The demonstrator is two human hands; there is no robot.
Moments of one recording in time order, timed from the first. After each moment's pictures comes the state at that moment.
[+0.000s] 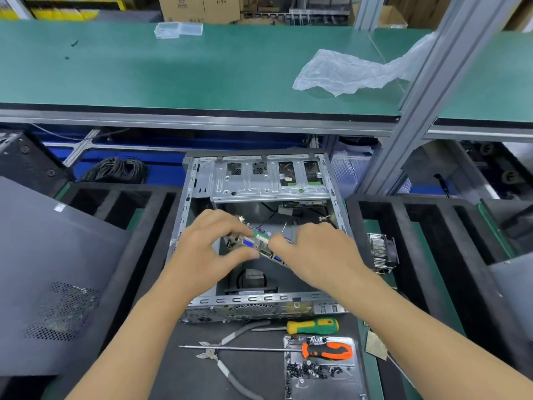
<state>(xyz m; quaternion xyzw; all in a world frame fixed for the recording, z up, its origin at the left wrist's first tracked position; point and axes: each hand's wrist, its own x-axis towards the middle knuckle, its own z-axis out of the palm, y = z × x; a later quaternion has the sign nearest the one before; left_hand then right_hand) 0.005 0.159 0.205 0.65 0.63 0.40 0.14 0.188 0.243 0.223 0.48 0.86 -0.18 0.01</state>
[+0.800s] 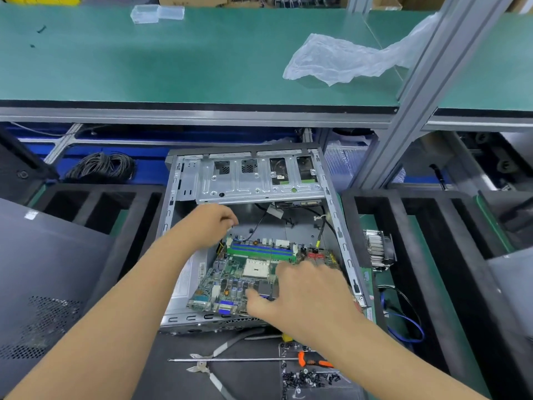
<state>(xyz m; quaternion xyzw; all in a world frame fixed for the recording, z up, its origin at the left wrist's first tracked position) -0.045 0.268 0.142 0.60 0.75 0.08 0.28 0.191 0.211 0.200 0.46 0.88 -0.12 0.02</state>
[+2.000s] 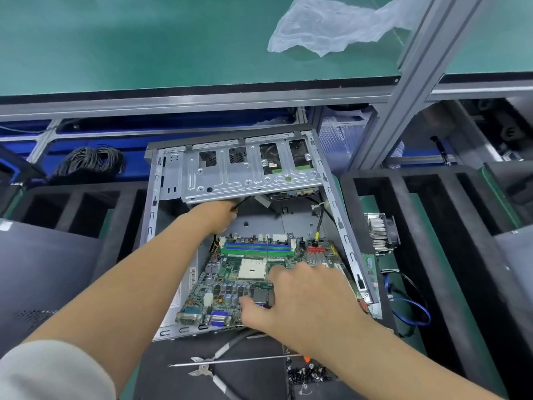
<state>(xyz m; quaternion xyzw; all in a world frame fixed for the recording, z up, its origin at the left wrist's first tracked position) -0.042 0.333 0.085 0.61 0.74 -0.13 0.26 0.190 0.215 0.203 0.45 0.88 -0.13 0.03</state>
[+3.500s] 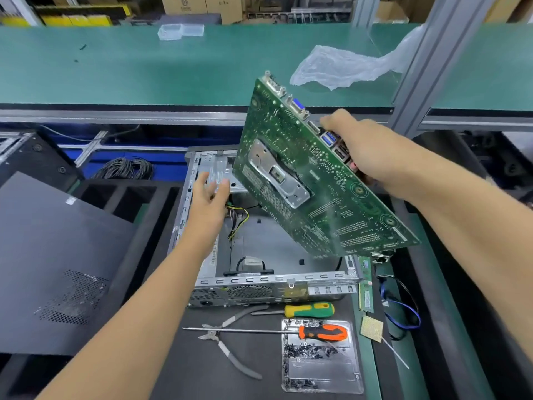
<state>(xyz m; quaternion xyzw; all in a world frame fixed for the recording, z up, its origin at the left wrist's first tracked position) -0.005 0.212 0.163 0.31 0.65 0.59 0.37 0.227 0.295 0.332 0.53 0.73 -0.40 -0.17</state>
